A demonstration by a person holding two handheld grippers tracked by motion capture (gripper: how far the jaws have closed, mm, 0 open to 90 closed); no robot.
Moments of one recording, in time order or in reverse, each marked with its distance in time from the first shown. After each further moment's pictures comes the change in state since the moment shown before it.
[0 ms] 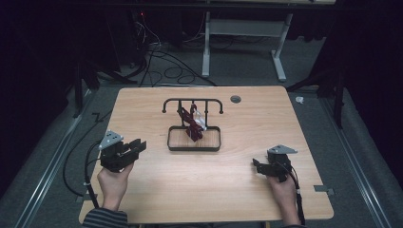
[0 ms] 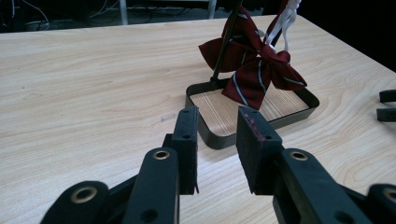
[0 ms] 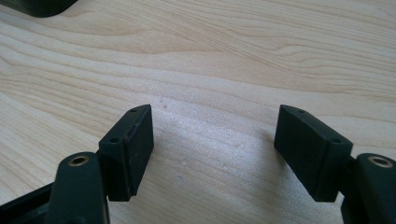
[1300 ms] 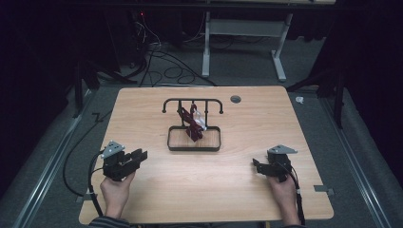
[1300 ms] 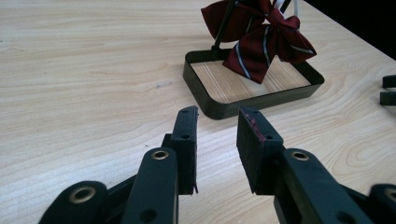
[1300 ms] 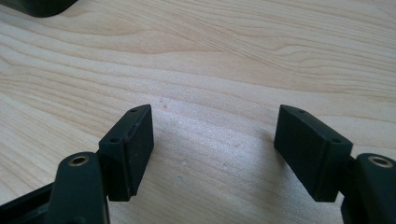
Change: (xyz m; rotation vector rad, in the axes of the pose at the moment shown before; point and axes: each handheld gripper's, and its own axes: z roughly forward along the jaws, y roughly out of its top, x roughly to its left) left arm 0.004 -0.036 0.009 0.037 -0.016 -0.058; right arm 0.000 0.000 0.000 0.000 0.000 -0.001
